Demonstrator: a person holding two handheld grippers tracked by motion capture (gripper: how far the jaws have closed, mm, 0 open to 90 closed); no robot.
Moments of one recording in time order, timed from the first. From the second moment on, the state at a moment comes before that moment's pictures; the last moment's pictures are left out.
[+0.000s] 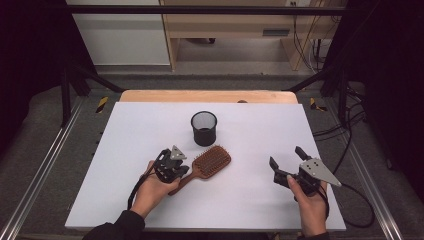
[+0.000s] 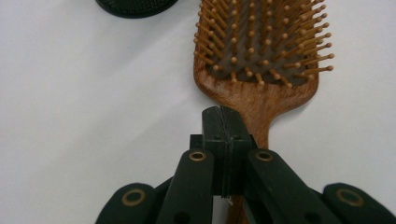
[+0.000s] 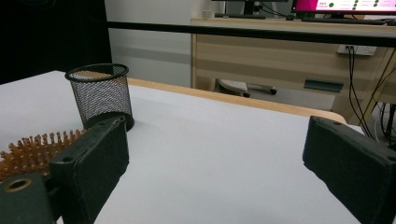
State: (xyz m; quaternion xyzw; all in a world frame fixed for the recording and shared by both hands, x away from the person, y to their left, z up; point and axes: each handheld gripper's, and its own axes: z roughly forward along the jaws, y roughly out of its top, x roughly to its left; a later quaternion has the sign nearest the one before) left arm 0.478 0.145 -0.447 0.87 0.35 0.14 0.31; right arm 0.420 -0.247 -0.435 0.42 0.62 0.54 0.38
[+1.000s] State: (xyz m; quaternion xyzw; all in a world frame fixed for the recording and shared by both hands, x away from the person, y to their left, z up) left arm 0.462 0.129 -0.442 0.87 0.35 0.16 0.31; right arm 0.419 -0.249 -0.435 0.42 0.62 0.54 0.38
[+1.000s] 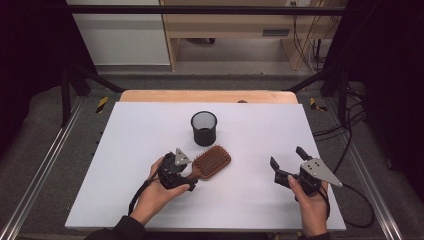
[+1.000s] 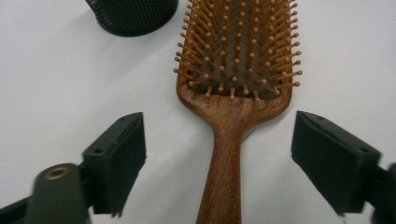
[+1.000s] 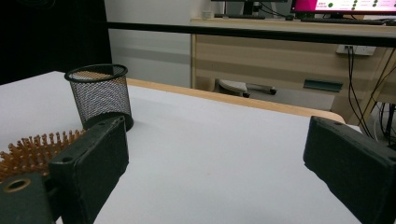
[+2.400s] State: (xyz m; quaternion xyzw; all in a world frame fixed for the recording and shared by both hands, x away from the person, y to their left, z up) left arm 0.471 0.119 -0.460 0.90 0.33 0.12 0.27; right arm 0.419 -0.249 -0.436 0.42 0.63 0.54 0.38
